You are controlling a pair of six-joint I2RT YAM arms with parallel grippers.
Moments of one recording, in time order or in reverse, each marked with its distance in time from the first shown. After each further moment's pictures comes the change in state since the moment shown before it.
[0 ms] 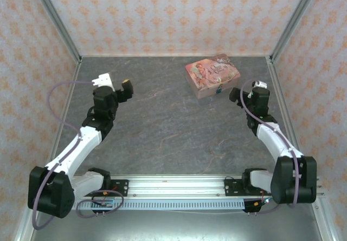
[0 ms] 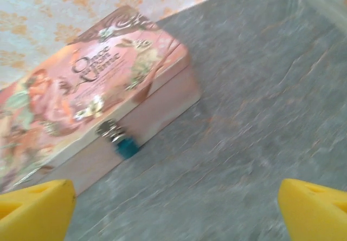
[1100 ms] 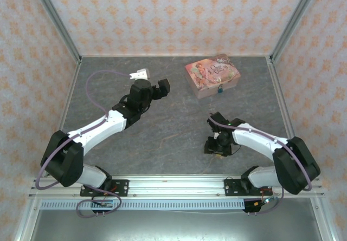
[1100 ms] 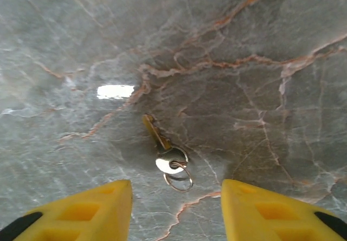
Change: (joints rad) left arm -0.294 0.321 0.220 -0.001 0.013 -0.262; right arm 0.577 0.154 -0.019 -0.785 -0.208 0.293
